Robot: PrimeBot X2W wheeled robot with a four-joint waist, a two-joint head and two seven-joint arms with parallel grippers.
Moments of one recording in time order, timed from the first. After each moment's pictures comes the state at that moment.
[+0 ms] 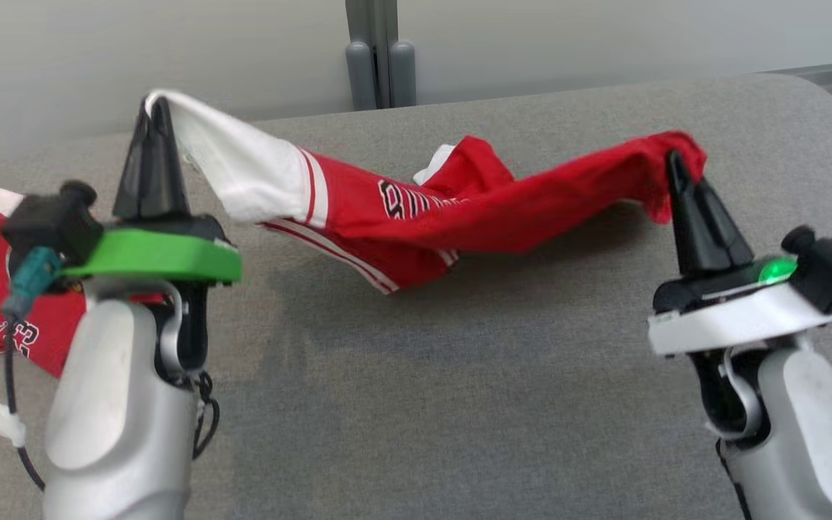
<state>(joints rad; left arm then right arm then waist) -0.50 0.07 -0.09 0.29 -0.37 -0.04 -0.24 -0.24 -0.12 0.10 -0.04 0.32 0.13 -0.16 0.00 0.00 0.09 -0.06</state>
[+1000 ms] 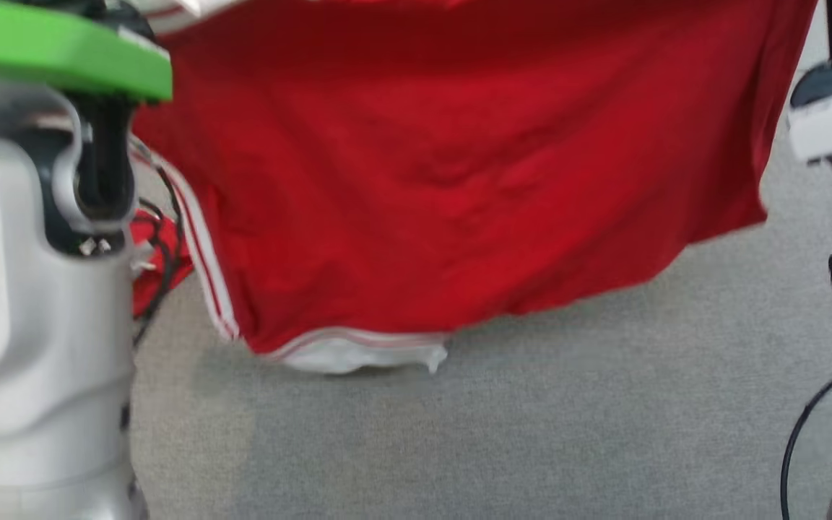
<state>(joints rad) -0.82 0.10 -0.08 0.04 -0.52 0.07 0.12 -0.64 -0.22 -0.05 -0.14 0.48 0.13 0.20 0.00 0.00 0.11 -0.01</state>
